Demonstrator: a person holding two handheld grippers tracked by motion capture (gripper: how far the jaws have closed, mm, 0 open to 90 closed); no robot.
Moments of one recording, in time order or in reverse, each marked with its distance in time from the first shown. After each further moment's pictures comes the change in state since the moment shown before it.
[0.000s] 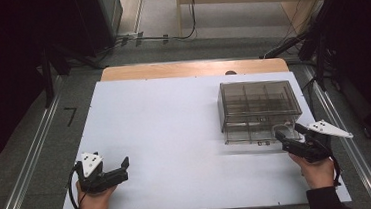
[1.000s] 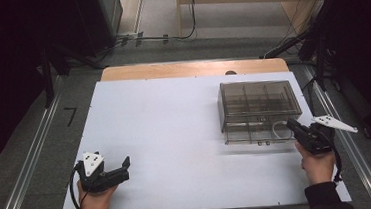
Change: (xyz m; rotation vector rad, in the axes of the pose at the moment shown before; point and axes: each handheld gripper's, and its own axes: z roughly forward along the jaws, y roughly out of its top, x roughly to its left) left arm -0.002 0.001 0.002 0.004 0.005 0.006; right arm -0.019 0.007 0.011 -0.028 -0.054 0.095
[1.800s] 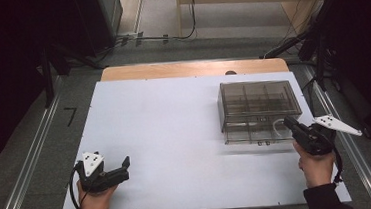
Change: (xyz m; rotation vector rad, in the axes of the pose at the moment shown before) left arm 0.000 0.000 0.000 -0.002 0.002 0.001; right arm 0.018 0.009 -0.016 -0.086 0.075 -0.019
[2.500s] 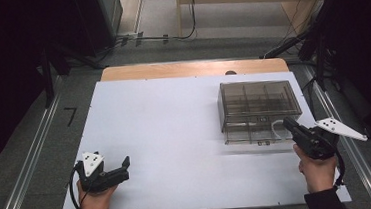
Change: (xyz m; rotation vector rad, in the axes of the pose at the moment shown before) left arm 0.000 0.000 0.000 -0.004 -0.001 -0.001; right arm 0.015 0.006 -0.019 -0.042 0.035 -0.022
